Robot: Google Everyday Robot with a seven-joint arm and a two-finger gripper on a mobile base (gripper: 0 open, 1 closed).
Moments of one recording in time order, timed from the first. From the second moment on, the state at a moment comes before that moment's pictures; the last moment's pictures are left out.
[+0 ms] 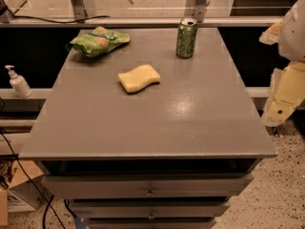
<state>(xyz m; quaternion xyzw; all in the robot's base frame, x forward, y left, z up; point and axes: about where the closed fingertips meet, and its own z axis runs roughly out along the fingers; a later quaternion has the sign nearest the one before) 0.438 -0.216 0.978 -0.60 0.78 -0.04 0.16</state>
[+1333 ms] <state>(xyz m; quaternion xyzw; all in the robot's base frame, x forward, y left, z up) 0.505 -0.150 0.940 -0.62 0.72 0.08 0.29</state>
